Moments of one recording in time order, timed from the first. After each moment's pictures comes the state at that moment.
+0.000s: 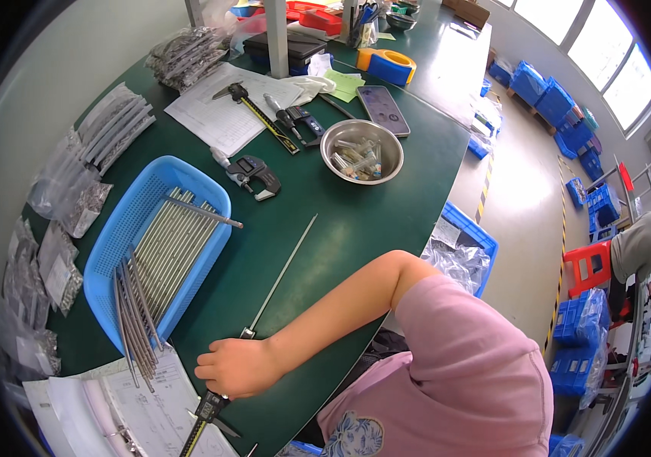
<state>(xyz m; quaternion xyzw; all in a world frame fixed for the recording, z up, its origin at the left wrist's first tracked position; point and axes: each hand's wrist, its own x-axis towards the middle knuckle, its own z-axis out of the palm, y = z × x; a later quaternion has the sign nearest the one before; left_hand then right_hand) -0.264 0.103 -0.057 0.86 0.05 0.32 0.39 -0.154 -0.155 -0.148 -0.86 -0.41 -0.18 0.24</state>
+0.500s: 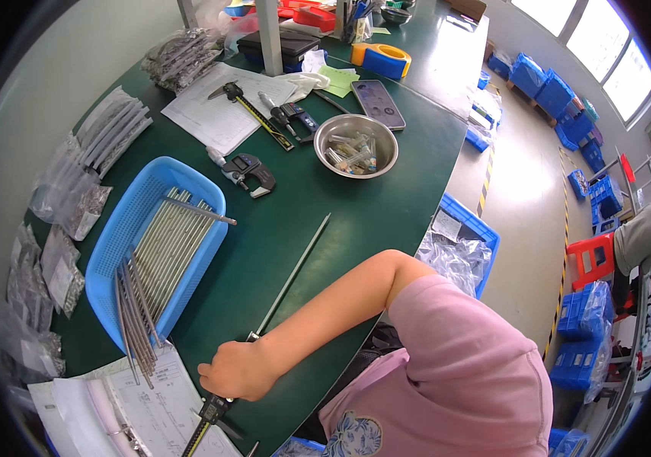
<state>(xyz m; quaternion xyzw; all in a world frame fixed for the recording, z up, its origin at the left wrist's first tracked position) -0.283 0.160 -0.089 0.51 0.07 0.16 0.84 -0.157 -0.154 -0.120 -0.88 -0.38 0.05 0.27</state>
